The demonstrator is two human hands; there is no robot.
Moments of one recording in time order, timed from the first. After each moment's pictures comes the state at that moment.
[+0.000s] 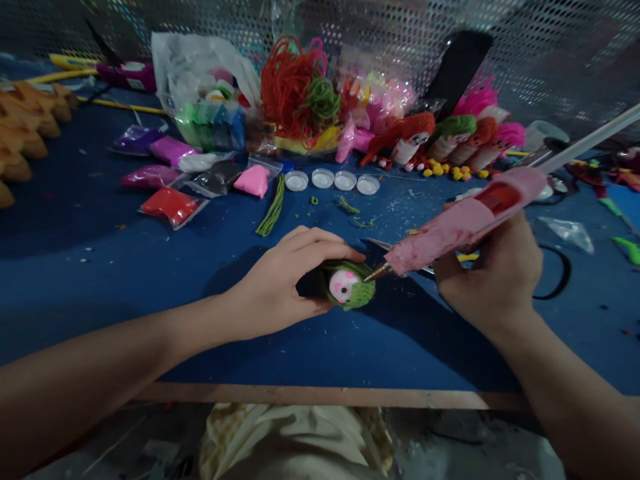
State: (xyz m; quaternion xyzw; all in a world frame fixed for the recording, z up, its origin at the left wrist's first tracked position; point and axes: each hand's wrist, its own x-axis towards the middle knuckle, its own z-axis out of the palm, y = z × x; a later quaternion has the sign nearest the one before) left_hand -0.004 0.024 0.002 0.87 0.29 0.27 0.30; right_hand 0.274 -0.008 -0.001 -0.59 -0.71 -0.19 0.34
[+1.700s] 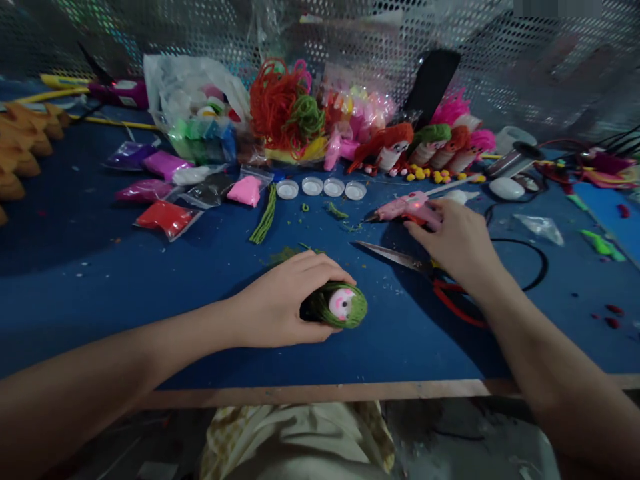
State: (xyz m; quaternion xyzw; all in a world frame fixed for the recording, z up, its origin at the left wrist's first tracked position) left_hand -0.001 0.024 -0.001 0.89 0.20 0.20 0.35; right_hand 0.318 0.037 -0.015 -0.74 -0.64 -0.05 0.19
